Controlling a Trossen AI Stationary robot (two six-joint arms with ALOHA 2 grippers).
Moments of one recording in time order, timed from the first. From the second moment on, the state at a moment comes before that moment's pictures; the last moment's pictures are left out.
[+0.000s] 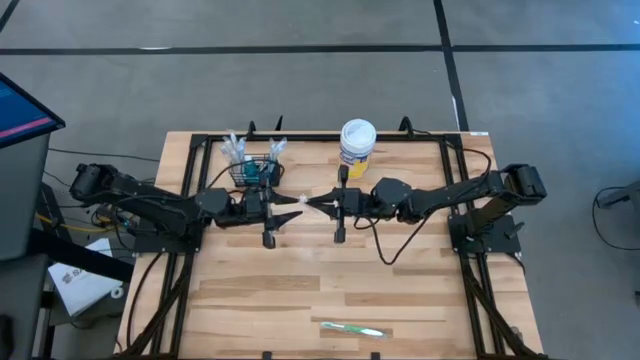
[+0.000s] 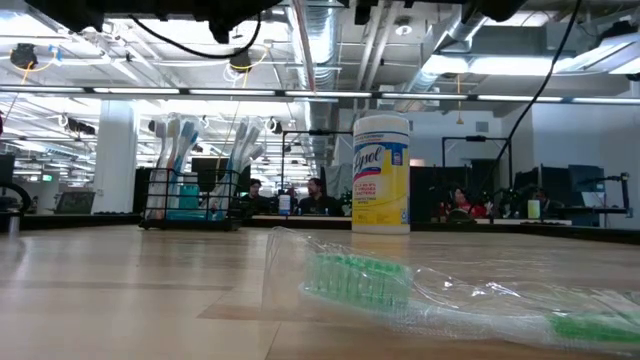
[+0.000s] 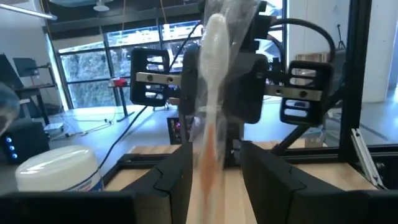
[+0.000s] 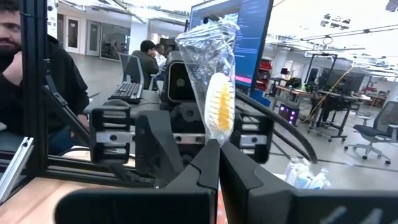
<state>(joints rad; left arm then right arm) -0.14 1.16 0.53 0.77 -0.28 0.13 0.08 1.57 0.98 0.72 0.12 -0.18</state>
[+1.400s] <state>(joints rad) -0.09 1.21 0.53 0.83 -0.29 0.17 0.06 1.59 0.98 0.65 0.16 -0.17</state>
